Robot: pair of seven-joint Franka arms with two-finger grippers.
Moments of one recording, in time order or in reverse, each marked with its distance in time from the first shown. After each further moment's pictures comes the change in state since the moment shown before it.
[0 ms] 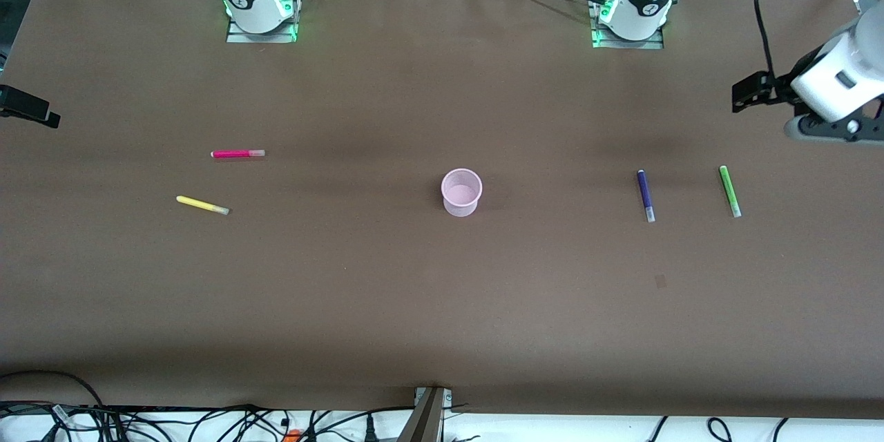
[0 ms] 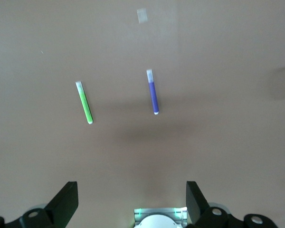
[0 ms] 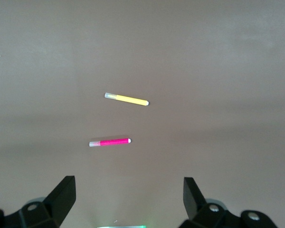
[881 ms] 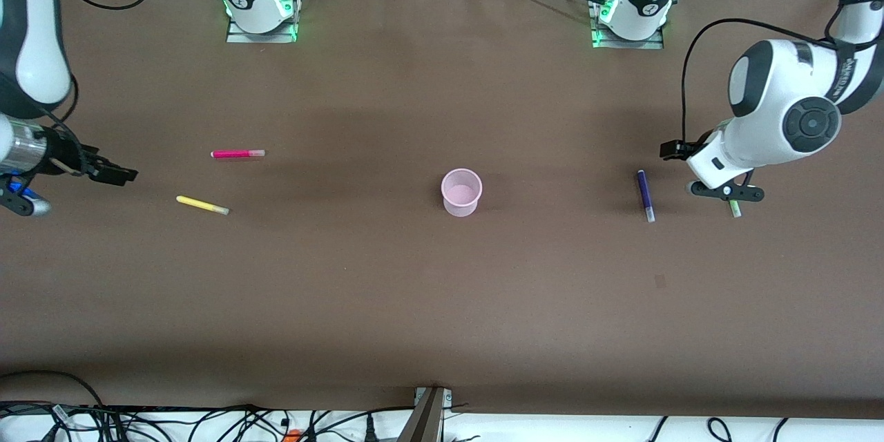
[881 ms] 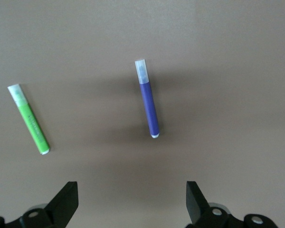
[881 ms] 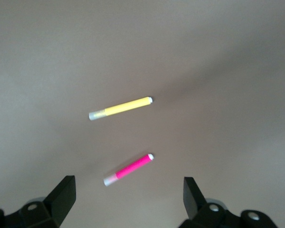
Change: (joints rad) left arm 0.005 0.090 -0.003 -0.504 -0.002 0.577 -0.010; right arm 0.019 0.130 0.011 -0.299 0.049 0.324 0.500
